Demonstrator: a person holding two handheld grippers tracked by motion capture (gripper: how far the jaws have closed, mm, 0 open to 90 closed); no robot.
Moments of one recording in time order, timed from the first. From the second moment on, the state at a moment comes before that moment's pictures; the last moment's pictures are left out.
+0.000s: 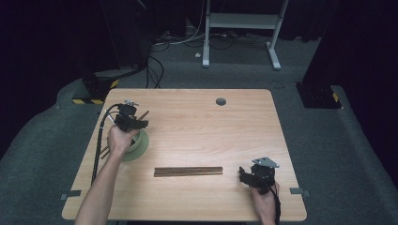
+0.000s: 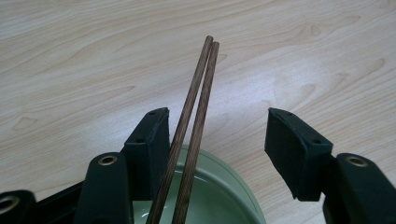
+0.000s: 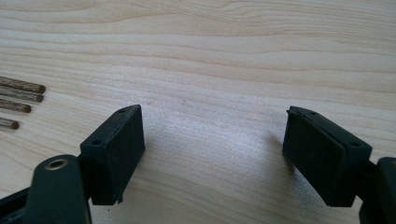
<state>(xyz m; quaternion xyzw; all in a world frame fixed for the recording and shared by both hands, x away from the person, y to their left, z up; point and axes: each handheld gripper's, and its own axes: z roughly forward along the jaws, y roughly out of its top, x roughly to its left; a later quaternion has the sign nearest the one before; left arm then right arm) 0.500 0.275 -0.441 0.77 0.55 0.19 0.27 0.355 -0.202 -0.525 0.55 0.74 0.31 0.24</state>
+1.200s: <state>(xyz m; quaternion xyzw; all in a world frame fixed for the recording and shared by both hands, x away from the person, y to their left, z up) 0.481 0.261 -0.441 0.80 0.51 0.17 0.28 0.355 -0.202 -0.525 0.55 0.74 0.31 0.24</state>
